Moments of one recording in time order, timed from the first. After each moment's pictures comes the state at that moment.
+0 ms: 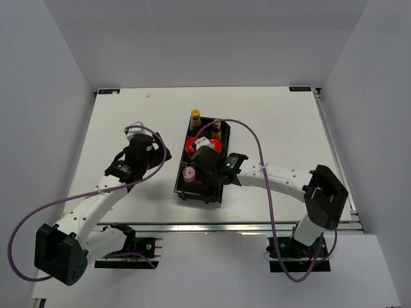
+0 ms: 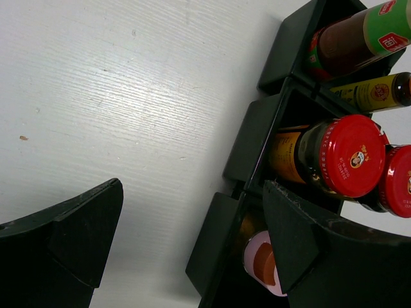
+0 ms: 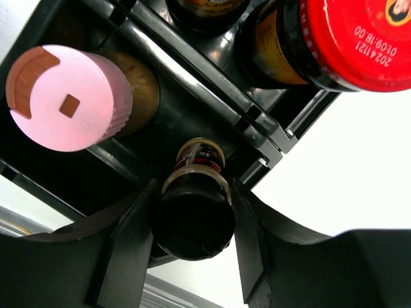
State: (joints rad) left arm -0.43 1.06 0.78 -0.38 -0.30 -0.69; right arm 1.08 1.64 1.22 -0.57 0.32 0.37
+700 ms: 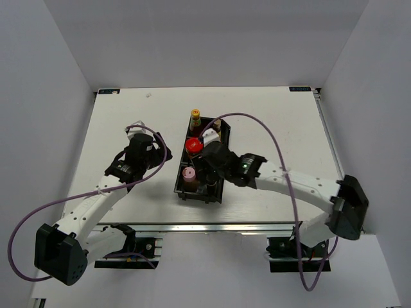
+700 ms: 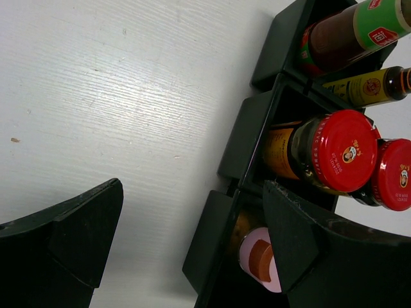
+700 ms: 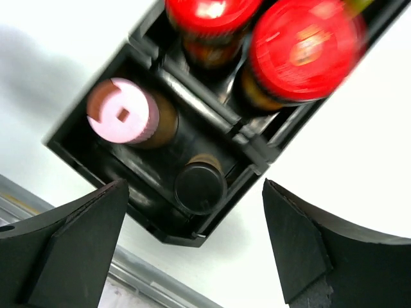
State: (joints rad) left arm -0.43 1.06 0.78 -0.37 -0.28 -0.68; right arm 1.09 1.49 1.19 -0.52 0.33 0.35
